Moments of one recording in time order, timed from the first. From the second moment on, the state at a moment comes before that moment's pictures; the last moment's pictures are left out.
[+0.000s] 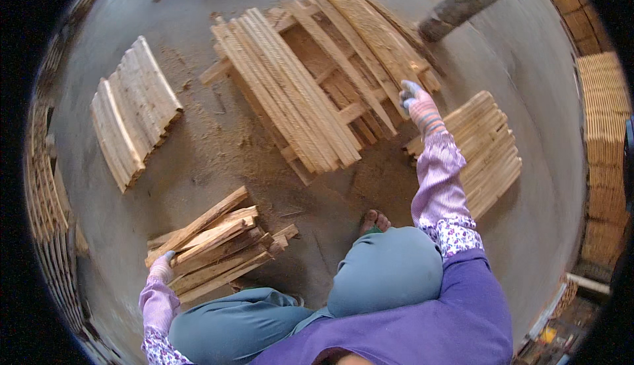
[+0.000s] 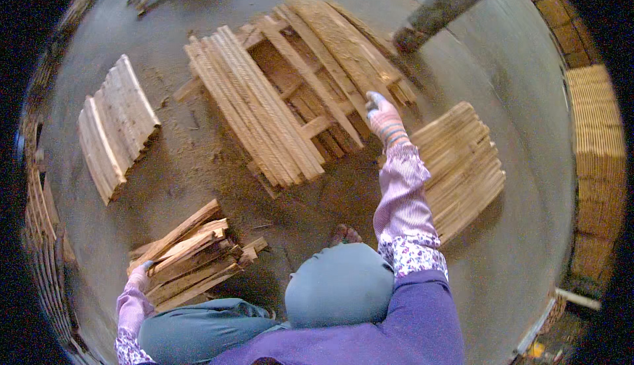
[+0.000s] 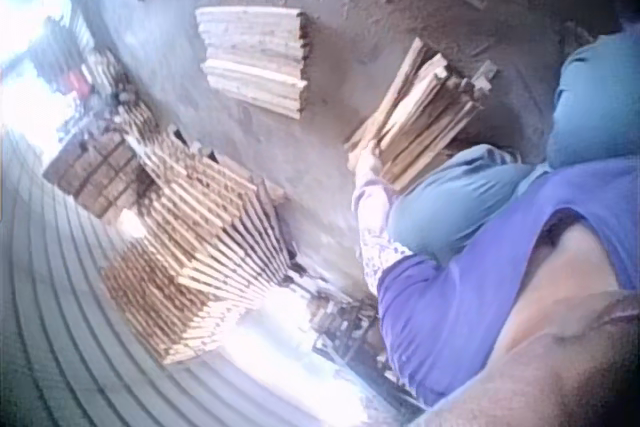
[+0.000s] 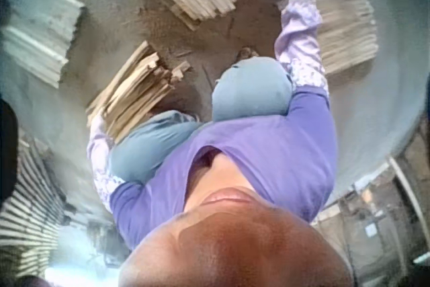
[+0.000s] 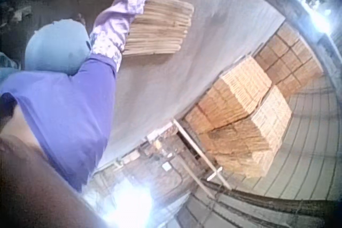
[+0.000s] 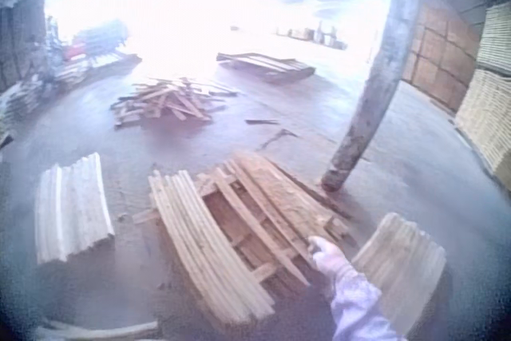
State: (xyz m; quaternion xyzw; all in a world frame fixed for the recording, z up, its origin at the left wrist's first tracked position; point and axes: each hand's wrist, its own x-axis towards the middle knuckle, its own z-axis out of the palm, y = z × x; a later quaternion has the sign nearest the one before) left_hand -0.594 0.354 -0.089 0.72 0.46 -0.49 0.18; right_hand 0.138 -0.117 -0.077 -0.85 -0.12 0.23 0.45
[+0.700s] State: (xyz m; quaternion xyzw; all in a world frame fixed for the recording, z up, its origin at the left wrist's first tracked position) left_hand -0.240 0.255 0.011 0.95 0.10 -0.21 0.21; right_hand 0.063 -0.112 -0.071 -0.95 -0.23 0.04 0.22
